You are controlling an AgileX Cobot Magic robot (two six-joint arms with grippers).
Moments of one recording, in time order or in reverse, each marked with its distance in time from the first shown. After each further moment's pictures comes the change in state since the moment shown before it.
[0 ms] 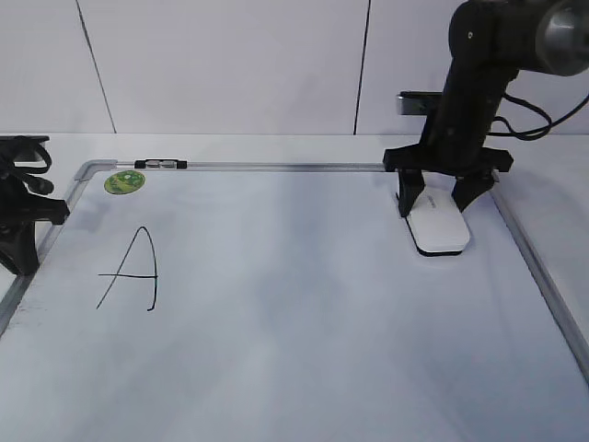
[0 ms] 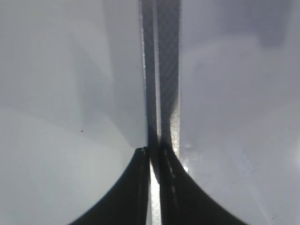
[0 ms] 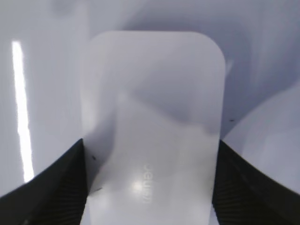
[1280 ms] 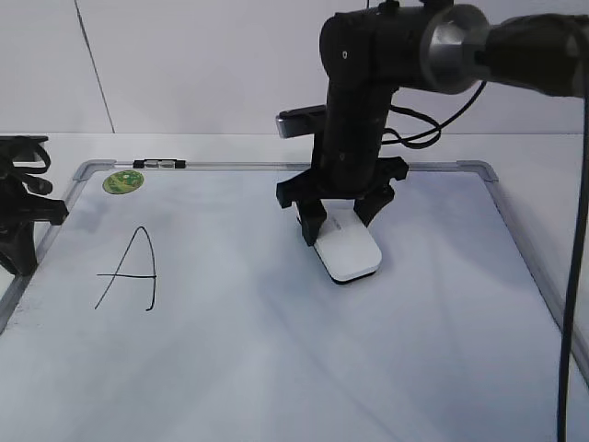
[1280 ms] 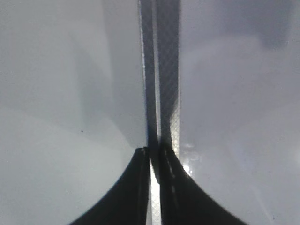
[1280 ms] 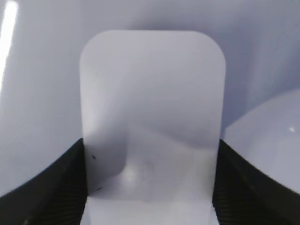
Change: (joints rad) left arm 0.000 0.000 0.000 0.004 0.004 0.000; right arm 0.303 -0.019 -0.016 -0.015 -0.007 0.004
